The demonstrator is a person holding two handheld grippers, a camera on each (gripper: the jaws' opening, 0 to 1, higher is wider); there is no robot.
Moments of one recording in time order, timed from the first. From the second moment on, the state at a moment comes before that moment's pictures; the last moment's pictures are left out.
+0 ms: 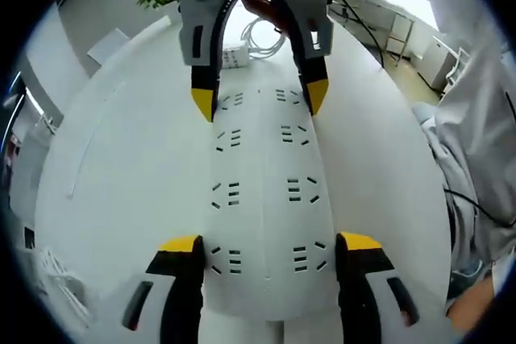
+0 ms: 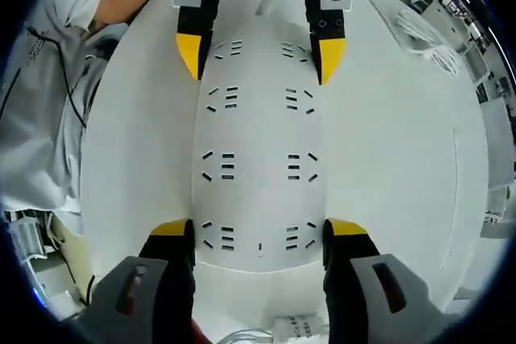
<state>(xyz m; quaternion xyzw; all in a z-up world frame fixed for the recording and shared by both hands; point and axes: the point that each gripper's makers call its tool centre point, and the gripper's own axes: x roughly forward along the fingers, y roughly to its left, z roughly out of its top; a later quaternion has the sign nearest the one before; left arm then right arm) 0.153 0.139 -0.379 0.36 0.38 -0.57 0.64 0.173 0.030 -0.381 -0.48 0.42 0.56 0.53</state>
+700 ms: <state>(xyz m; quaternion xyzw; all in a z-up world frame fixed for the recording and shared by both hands) 0.155 0.138 -0.380 0.35 0.39 -0.56 0.64 0.179 0.029 -0.383 -0.48 0.42 0.56 0.52</state>
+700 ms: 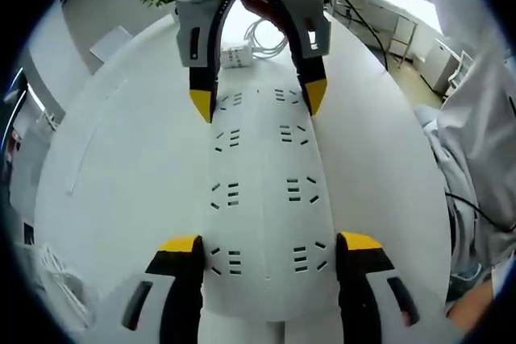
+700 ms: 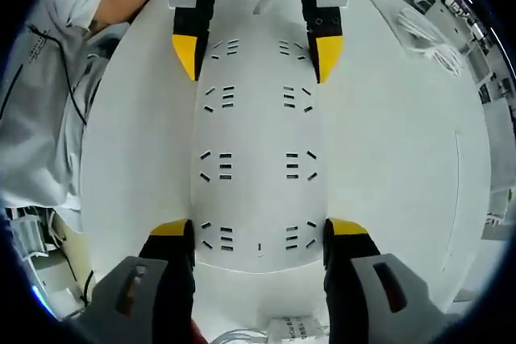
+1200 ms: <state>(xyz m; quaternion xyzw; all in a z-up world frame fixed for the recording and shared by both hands) 0.154 0.138 -0.380 0.35 0.38 -0.57 0.64 0.176 0.028 -0.381 -0.47 0.42 0.55 0.54</state>
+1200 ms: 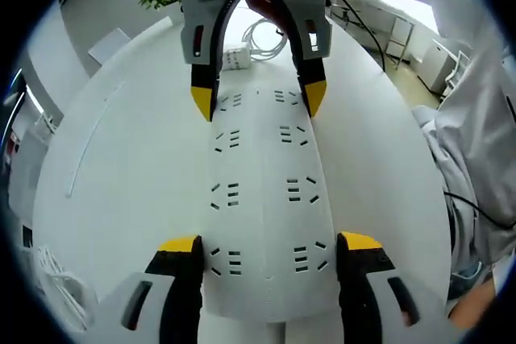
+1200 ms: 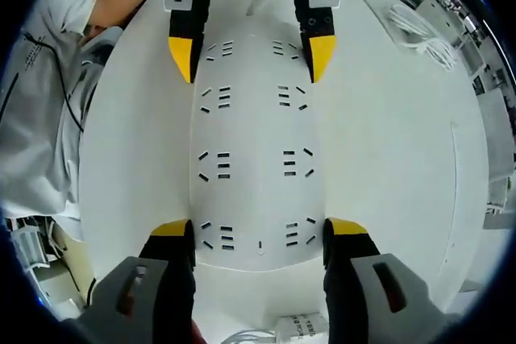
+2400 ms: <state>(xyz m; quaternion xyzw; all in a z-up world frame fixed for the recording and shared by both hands) 0.152 0.136 -0.380 0.35 0.37 -0.59 0.63 0.168 0.026 -0.380 -0.46 0.43 0.54 0.56</state>
